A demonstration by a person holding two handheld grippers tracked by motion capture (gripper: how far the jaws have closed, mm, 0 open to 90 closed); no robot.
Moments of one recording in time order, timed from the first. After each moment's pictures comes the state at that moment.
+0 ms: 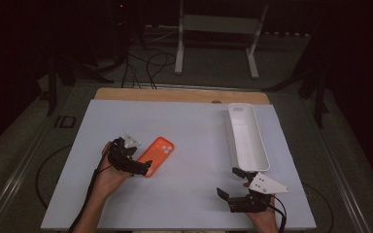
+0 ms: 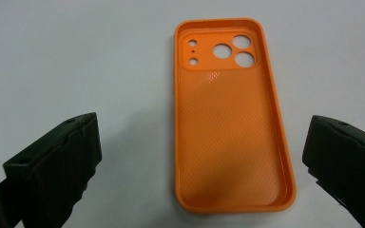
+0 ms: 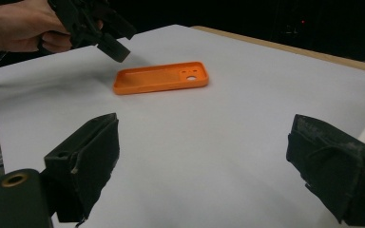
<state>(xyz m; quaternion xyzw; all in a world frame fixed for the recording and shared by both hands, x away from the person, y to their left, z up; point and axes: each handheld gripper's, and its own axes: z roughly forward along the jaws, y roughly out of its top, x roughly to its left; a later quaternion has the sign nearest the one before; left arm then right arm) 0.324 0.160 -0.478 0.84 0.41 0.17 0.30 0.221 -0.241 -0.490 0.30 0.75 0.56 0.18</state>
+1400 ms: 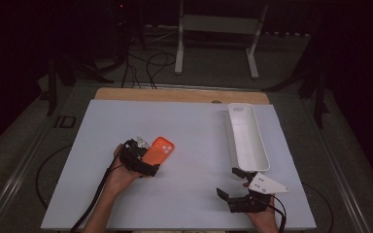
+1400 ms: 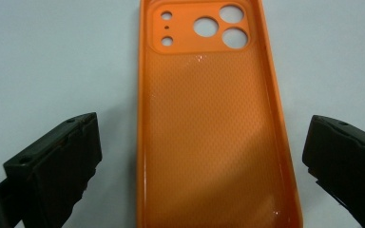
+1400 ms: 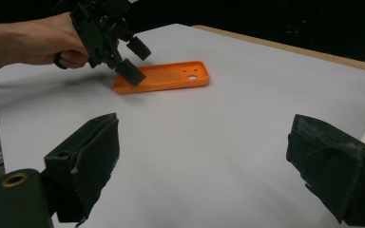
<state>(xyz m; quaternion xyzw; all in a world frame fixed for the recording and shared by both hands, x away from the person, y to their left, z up) 0.338 0.135 -0.508 0.86 0.41 0.13 0.27 0.221 -0.240 -0.490 0.30 0.76 0.56 0.18</state>
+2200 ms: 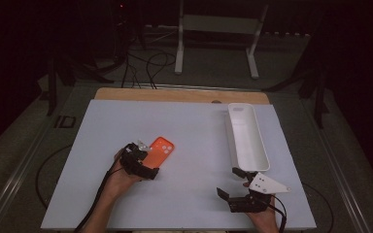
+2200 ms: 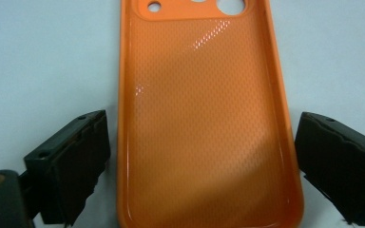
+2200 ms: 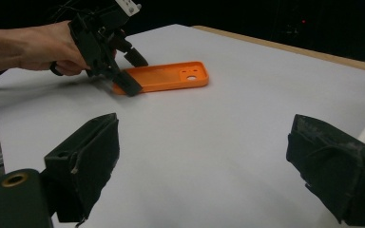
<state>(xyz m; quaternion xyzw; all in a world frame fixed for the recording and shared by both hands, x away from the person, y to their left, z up) 0.334 0.137 -0.516 0.87 0.42 0.12 0.25 0.221 -0.241 -0.490 0.30 0.75 0.56 0.18</state>
